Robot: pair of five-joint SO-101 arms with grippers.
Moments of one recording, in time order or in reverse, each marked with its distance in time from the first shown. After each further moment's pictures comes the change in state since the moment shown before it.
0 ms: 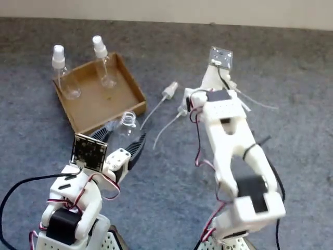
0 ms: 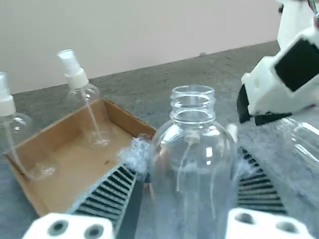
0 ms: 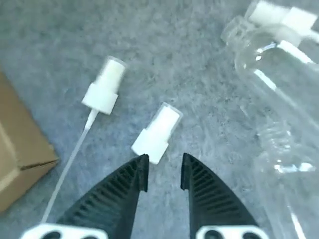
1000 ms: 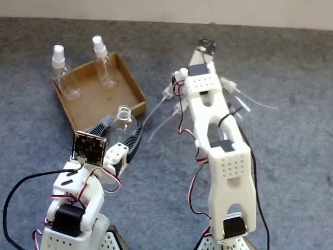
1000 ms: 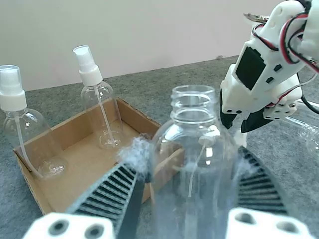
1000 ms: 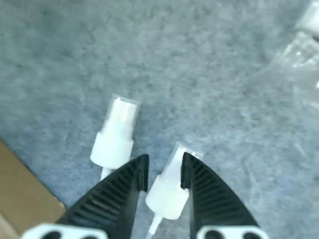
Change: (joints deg) left arm -3.1 0.1 6.1 -7.6 0.0; right arm -2.6 37.1 -47.8 19.8 -8.0
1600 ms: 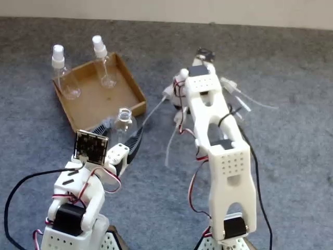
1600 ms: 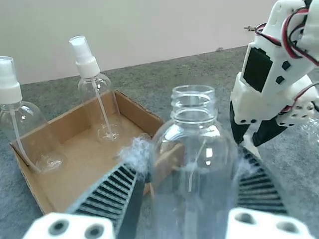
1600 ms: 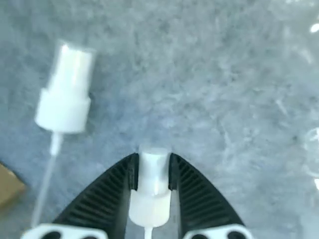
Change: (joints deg) left arm 0.0 0.1 1.3 0.0 0.0; right arm 1.0 1.7 -0.6 11.7 4.8
